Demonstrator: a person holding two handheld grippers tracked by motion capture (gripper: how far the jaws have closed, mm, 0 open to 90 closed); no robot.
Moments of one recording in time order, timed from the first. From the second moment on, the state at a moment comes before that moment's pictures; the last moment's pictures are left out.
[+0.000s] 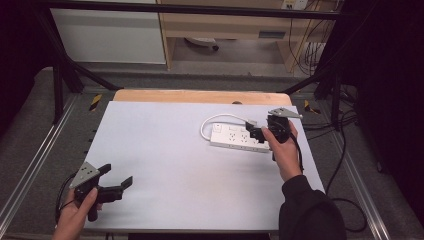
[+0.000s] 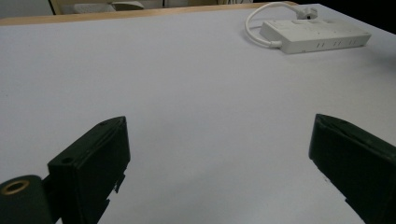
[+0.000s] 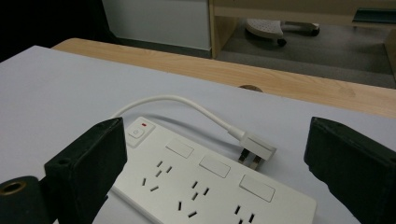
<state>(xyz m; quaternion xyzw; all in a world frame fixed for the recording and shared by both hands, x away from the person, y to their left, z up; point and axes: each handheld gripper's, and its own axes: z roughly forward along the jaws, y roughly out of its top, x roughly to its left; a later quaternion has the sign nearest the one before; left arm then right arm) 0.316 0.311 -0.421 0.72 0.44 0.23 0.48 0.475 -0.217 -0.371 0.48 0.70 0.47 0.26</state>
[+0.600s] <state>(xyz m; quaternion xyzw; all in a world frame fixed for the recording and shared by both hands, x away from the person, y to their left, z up) 0.316 0.312 -0.420 0.72 0.45 0.23 0.49 0.430 -0.245 -0.360 0.46 0.69 0.50 0.26</state>
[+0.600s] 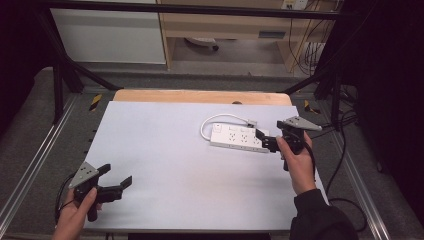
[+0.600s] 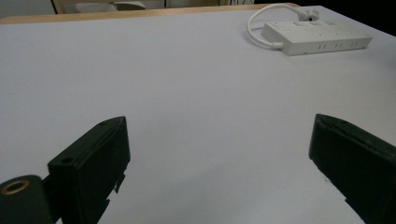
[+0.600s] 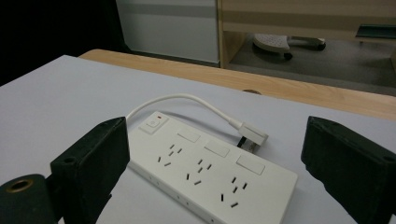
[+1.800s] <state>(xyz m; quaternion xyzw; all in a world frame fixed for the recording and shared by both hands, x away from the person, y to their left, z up) 0.316 0.313 -0.420 0.71 0.45 0.23 0.49 0.350 -0.283 -0.414 0.46 0.69 0.50 0.26</state>
